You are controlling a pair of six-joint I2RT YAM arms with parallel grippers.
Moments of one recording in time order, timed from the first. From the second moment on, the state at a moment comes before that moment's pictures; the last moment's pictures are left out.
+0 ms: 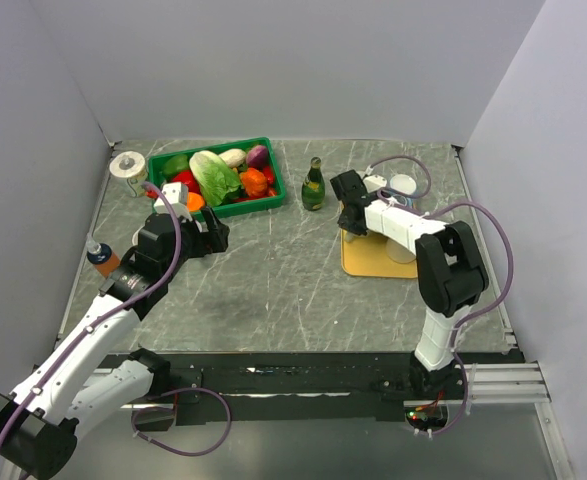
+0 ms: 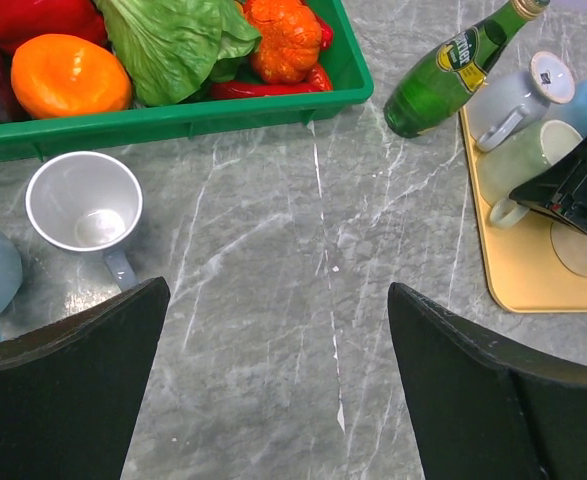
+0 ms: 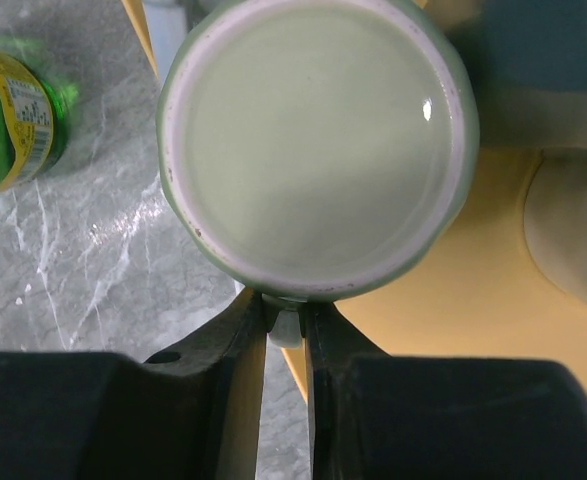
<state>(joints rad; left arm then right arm) -0.46 0.87 0.79 -0.30 -0.20 -0.46 0.42 1.85 1.30 -0.52 0.44 0.80</state>
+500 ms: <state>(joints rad) -0.46 0.87 0.79 -0.28 -0.10 -0.47 0.46 1.40 0.96 -0.47 0.25 0.67</state>
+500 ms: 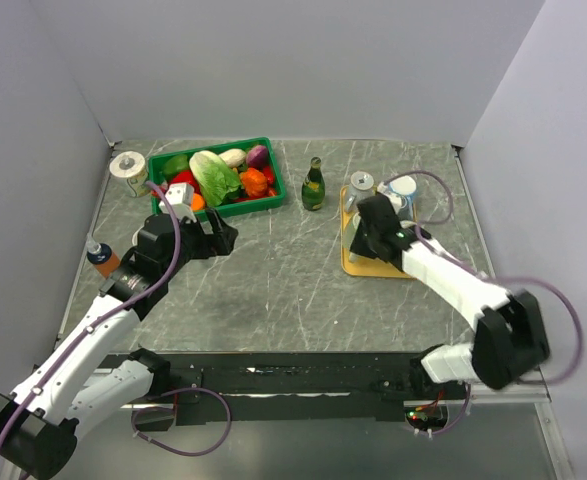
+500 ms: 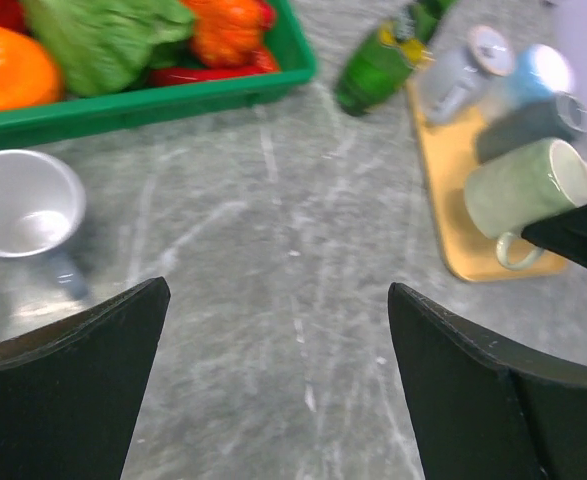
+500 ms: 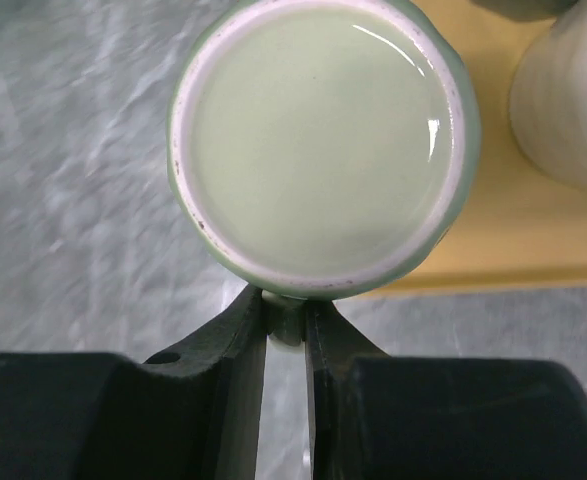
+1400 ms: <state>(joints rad) -0.69 0.93 0.68 0.38 0.61 -0.78 0.53 0.82 0.79 0.10 -0.43 0.86</state>
